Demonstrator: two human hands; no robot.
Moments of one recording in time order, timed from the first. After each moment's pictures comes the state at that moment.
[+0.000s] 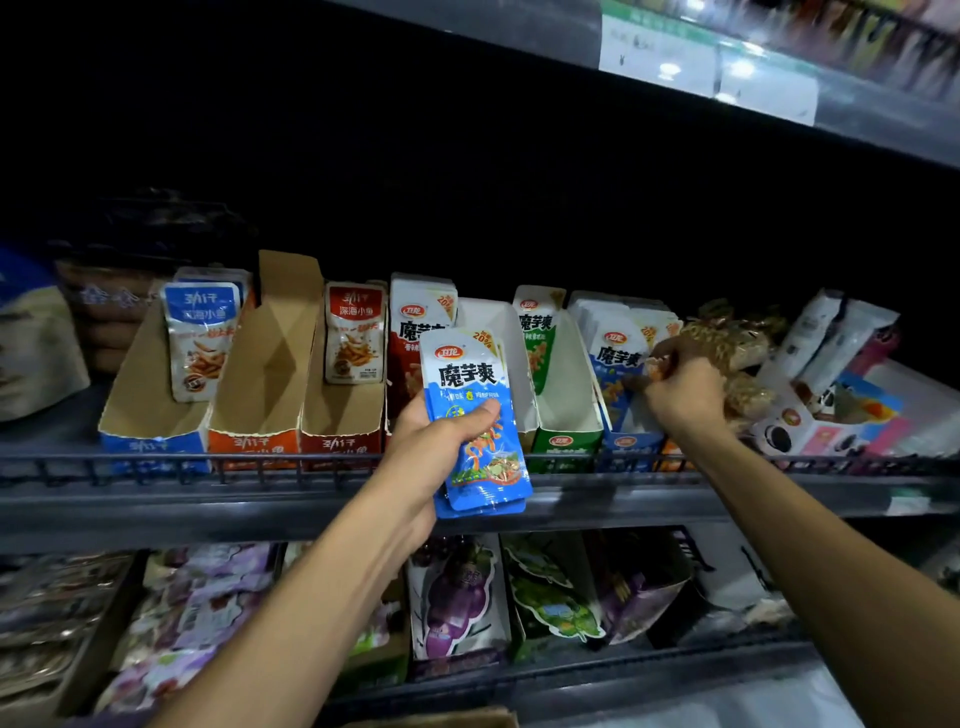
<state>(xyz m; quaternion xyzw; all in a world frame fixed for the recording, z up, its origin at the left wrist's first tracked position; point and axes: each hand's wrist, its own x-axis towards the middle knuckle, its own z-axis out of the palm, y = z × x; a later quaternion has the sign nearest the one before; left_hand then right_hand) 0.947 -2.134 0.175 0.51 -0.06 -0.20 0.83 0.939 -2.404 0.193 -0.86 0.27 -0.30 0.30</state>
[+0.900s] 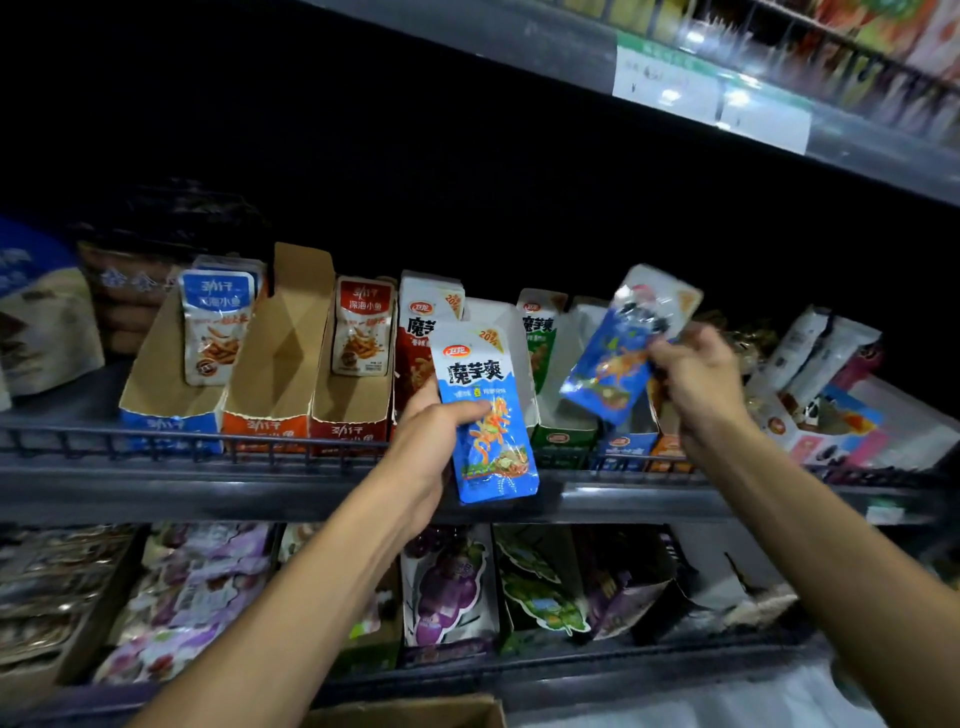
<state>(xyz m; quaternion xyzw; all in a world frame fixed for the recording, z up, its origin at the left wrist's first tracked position) 0.941 -2.133 0.182 0.49 -0.09 -0.19 0.85 0.906 -2.354 0.237 -0.68 0.17 -0.35 0.62</state>
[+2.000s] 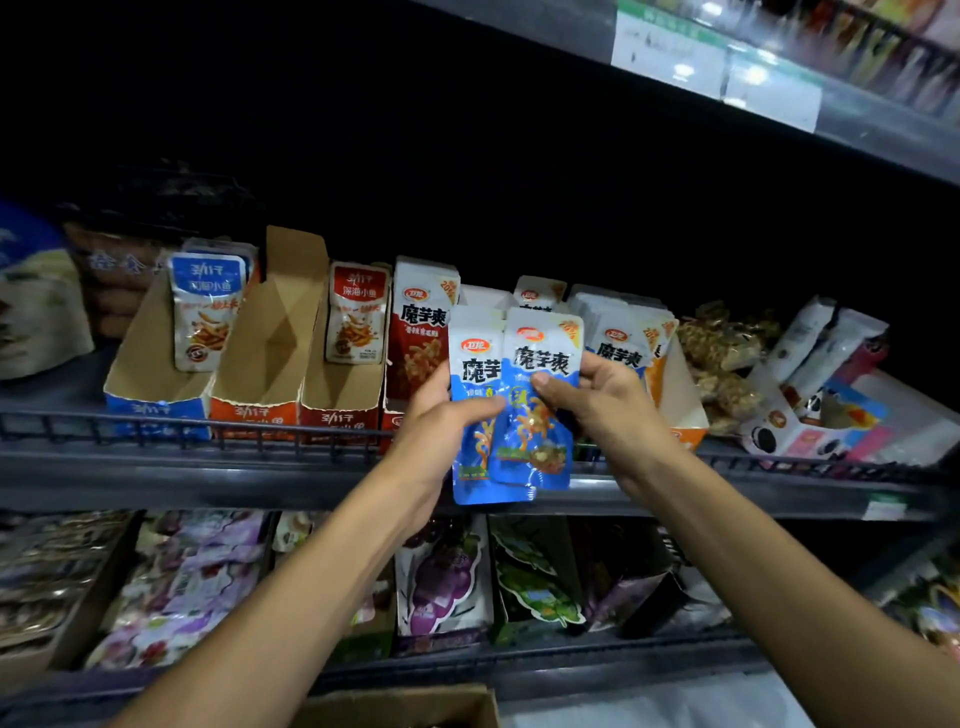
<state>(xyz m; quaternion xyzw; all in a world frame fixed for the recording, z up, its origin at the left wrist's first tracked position) 0.934 -2.138 0.177 0.52 -0.14 -0.16 0.82 0.899 -2.295 0.210 -0.74 0.08 -0.13 0.65</state>
